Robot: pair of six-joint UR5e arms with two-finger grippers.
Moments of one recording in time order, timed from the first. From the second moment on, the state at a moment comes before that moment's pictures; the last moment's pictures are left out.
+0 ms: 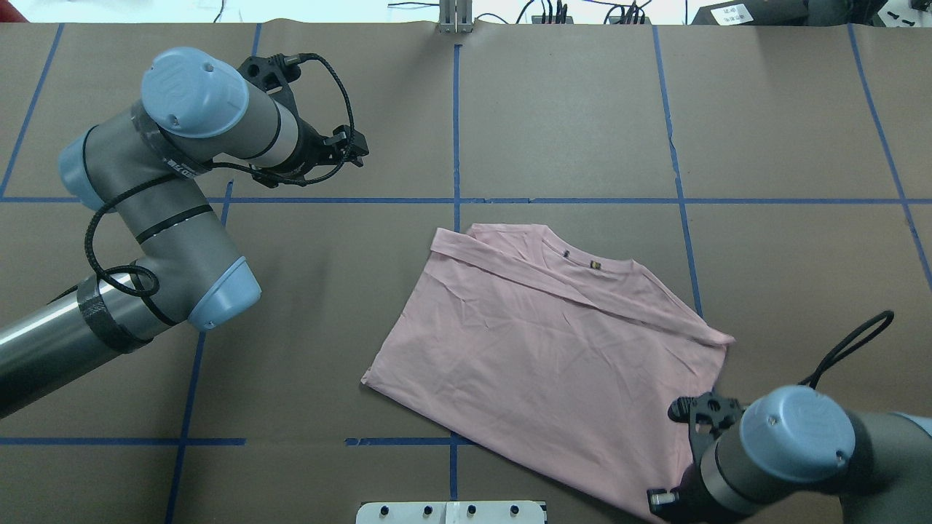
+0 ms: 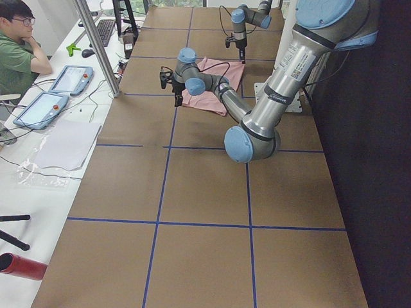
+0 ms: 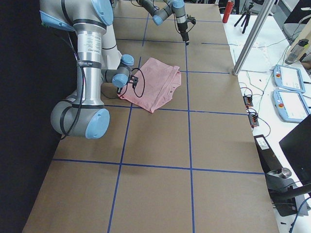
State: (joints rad) left arm -0.74 -2.16 -1.63 -1.90 -1.87 -1.39; right arm 0.13 -1.67 2.15 -1.30 2.01 1.53
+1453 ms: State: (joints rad) left arm -0.29 -2.09 -1.83 -1.65 -1.77 -1.96; right arm 0.52 -1.43 2.15 -1.27 2.02 1.56
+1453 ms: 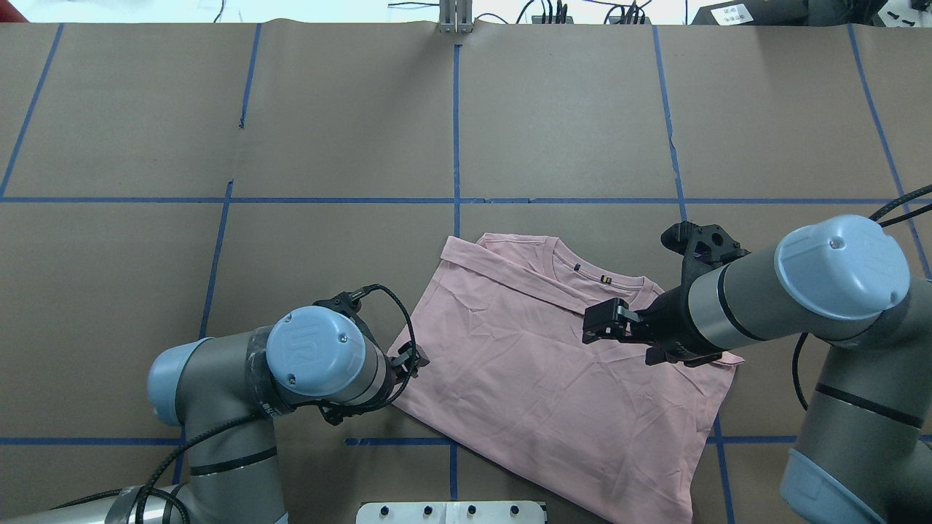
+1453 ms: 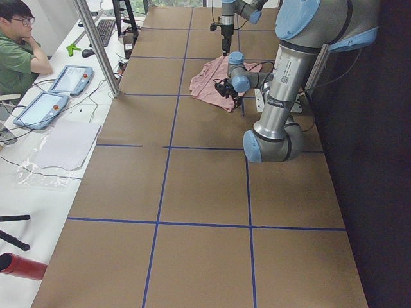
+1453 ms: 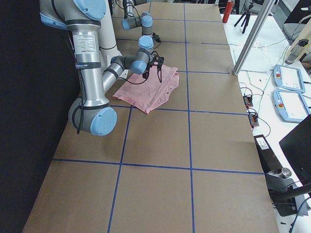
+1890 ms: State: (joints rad) left arm -0.28 -2.09 -1.80 -1.65 -1.73 -1.97; right arm 0.52 -1.43 2.14 -1.27 2.02 1.56
